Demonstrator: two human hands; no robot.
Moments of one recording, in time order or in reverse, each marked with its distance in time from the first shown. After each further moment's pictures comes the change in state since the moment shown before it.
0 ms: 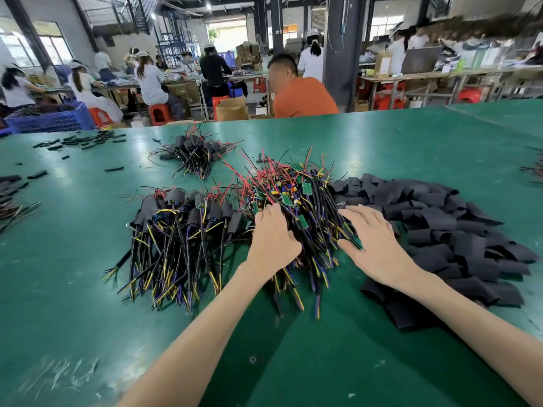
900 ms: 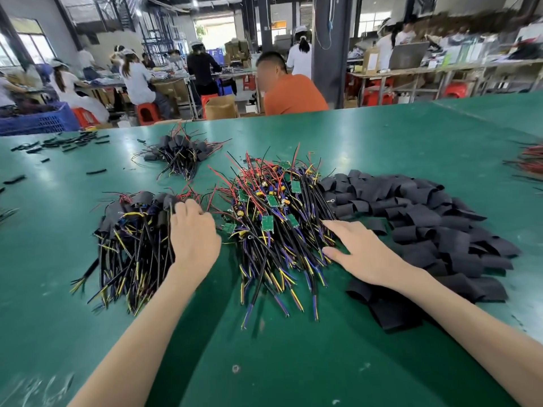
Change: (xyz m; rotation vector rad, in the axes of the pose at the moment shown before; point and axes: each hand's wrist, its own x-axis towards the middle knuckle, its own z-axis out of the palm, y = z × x) left_hand 0.011 -0.084 -0.031 0.584 0.178 -0.166; right_hand 0.000 0.013 -0.001 -0.010 -0.314 0.050
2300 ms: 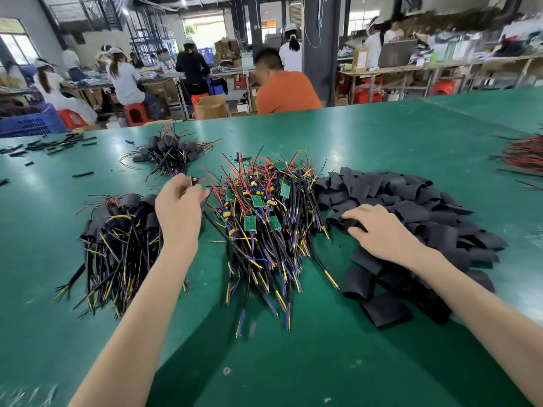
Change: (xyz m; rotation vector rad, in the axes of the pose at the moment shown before) left_hand 0.019 0.019 -0.043 -1.595 0.242 -0.448; right_hand 0.006 0.038 -0.023 -0.145 0.109 0.155
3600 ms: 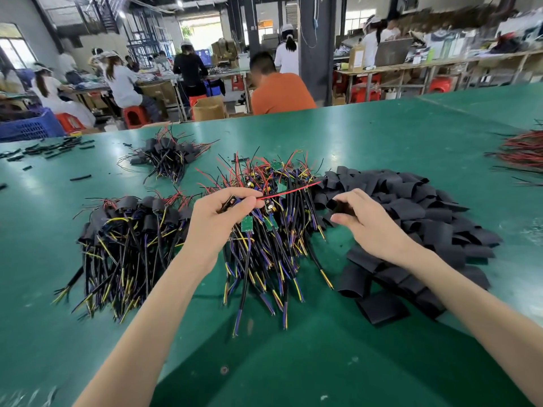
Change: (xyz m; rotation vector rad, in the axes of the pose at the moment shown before) left_hand -0.059 0.027 0.007 0.047 -0.602 0.080; right_hand -0.007 -0.025 -0.016 0.437 0.186 -0.160
